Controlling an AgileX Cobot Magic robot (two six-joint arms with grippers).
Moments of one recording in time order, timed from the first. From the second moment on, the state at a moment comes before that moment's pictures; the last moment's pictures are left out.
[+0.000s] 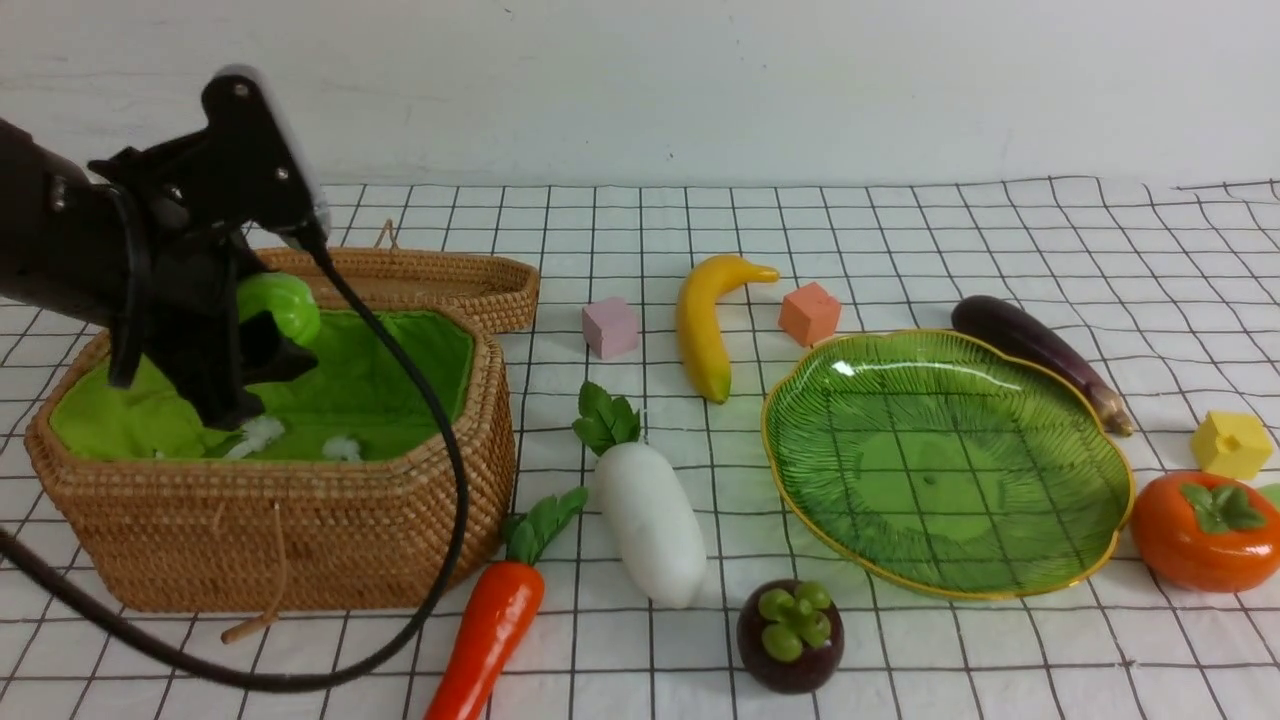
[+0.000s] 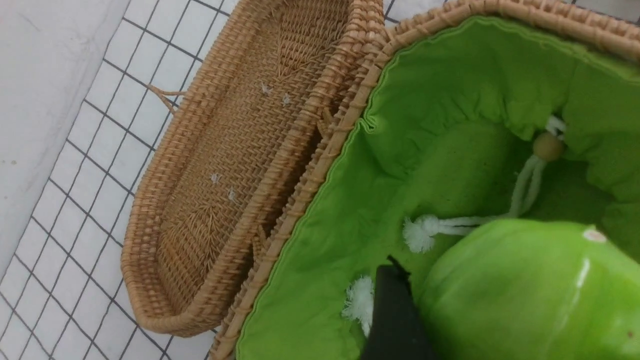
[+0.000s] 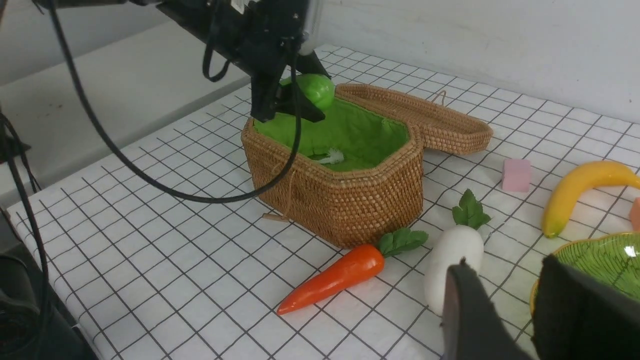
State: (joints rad) right arm 0.61 0.50 -0.88 0.36 0.72 -0.21; left arm -0.10 1.47 -1.17 -0.22 0.62 1.14
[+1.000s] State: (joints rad) right arm 0.61 0.50 -0.88 0.34 0.88 -0.20; left arm -0.49 1.28 -1.13 -0.16 0.99 0.00
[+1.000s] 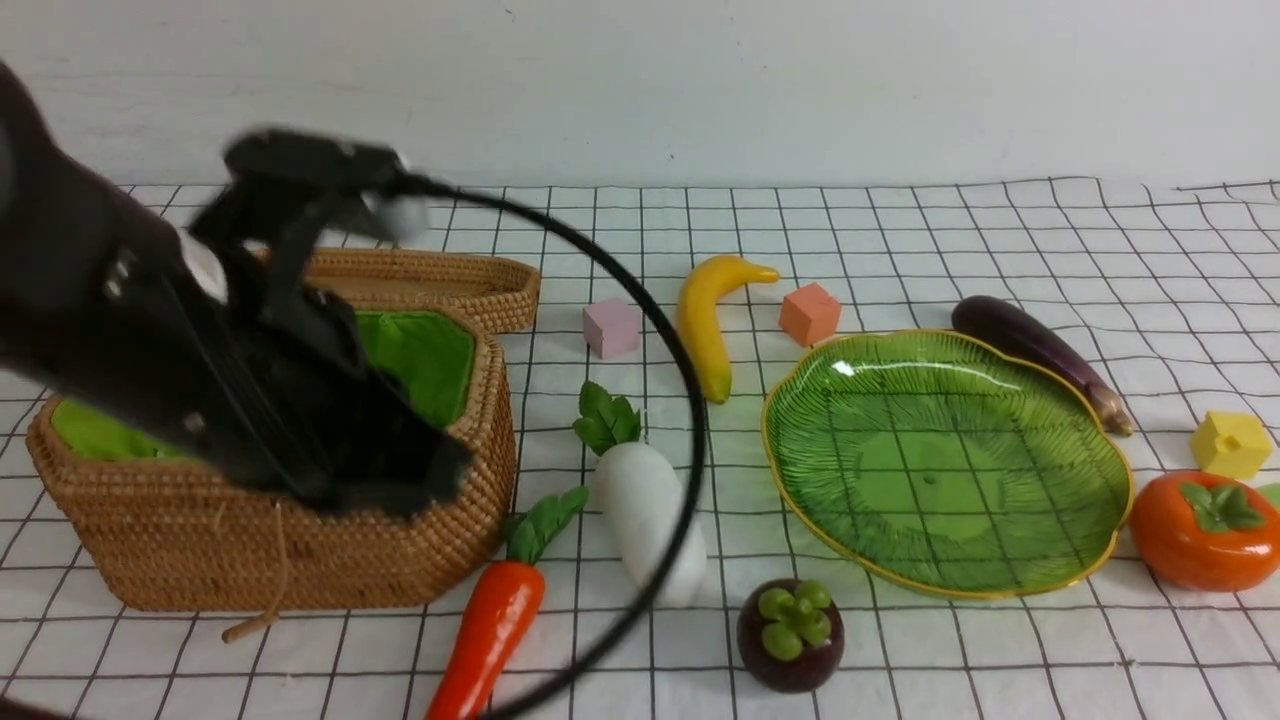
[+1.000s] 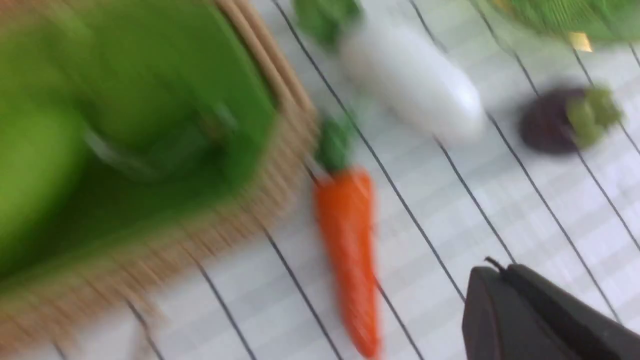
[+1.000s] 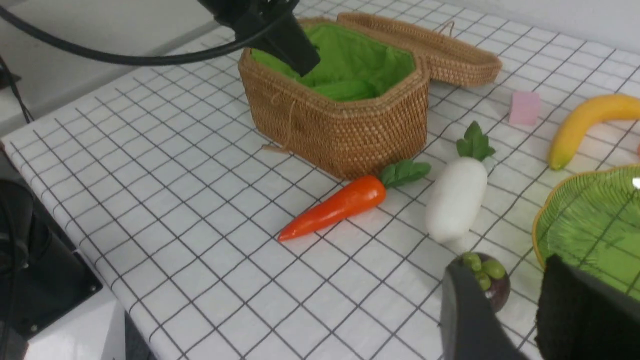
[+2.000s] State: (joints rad) right arm 0.61 0.50 -0.88 0.39 0.98 -0.18; left arm -0.68 1.76 -0.97 0.22 0.73 -0.52
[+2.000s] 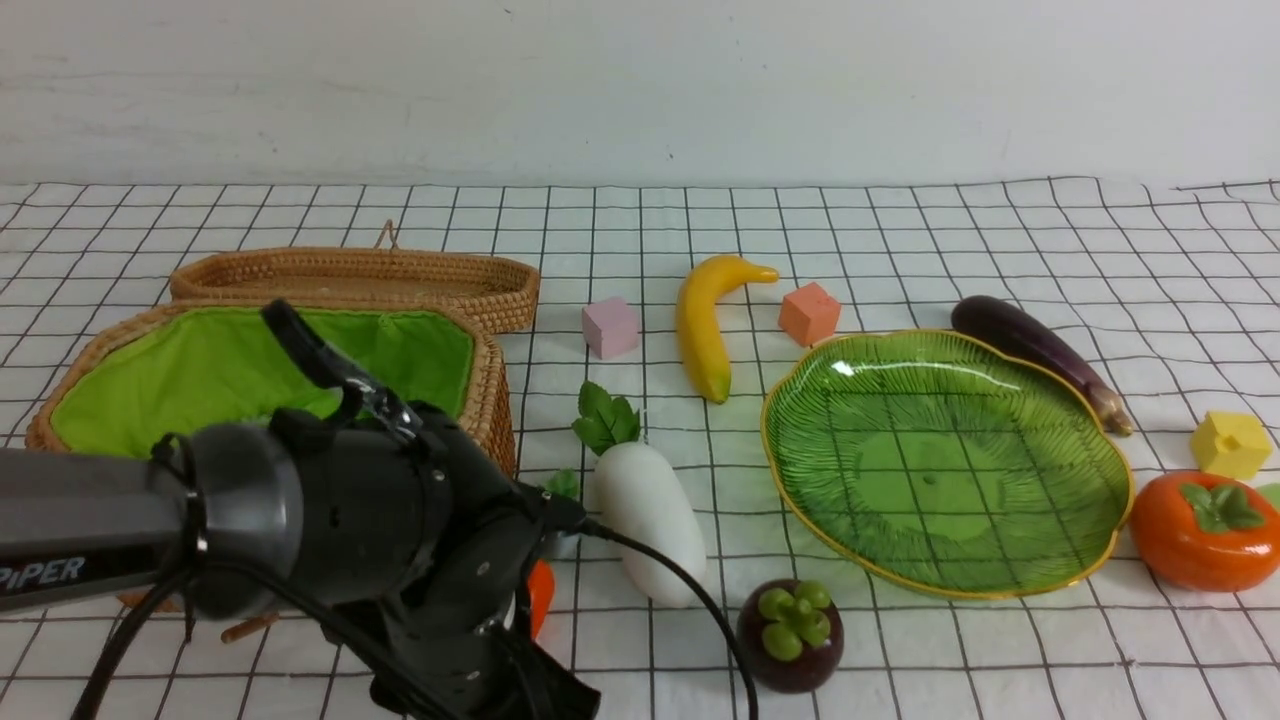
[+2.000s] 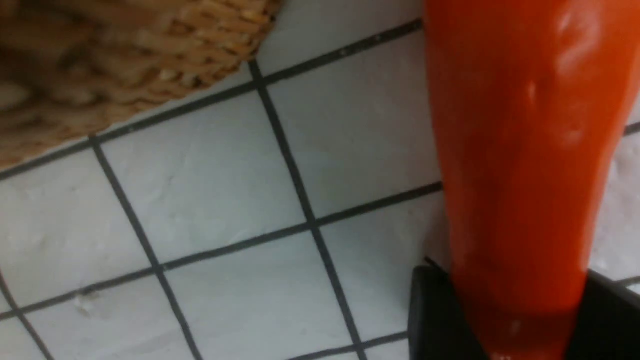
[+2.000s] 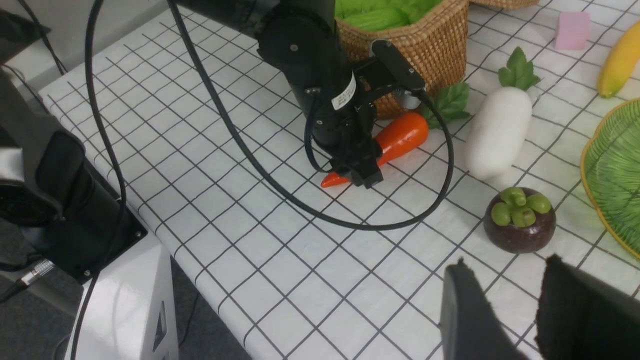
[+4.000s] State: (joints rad) right arm 0.61 0.50 -0.88 0.29 0.83 -0.20; left arm -0.39 1.28 -0.97 0.46 0.67 -0.02
